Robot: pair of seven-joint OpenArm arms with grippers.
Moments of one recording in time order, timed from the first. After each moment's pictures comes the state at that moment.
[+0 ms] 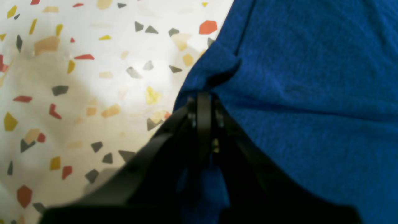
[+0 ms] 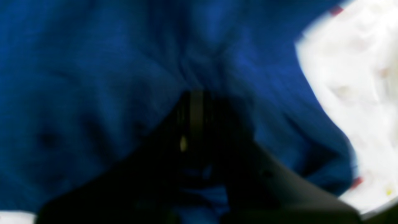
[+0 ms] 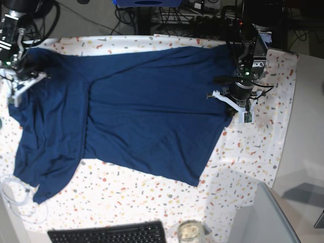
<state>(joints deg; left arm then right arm) 6.0 -13.7 2.7 63.4 -16.2 -0.7 8.9 -11.5 9.2 28.0 74.4 5.2 13.3 -40.8</state>
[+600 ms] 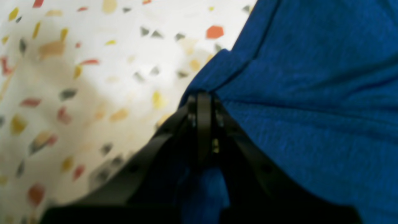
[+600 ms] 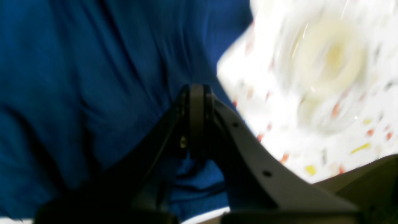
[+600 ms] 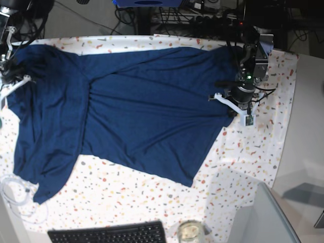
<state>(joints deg) 5.8 -14.1 2.1 67.6 -16.0 0.2 15.0 -12.9 10.6 30.1 82.4 4.0 12.6 -43.2</state>
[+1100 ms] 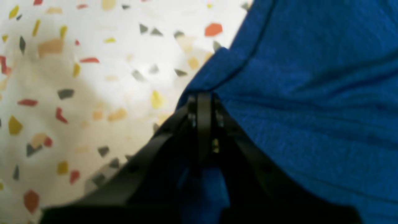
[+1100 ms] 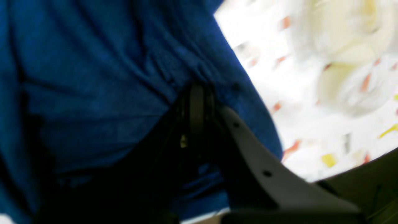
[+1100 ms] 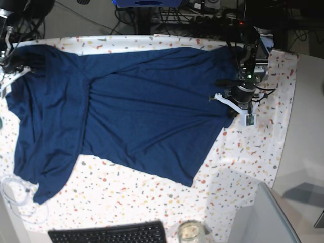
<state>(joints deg) 4.8 -14.5 2.2 62.6 -16.2 -1.1 10.0 -12.3 13.3 30.3 71.3 4.8 12.4 -40.3</state>
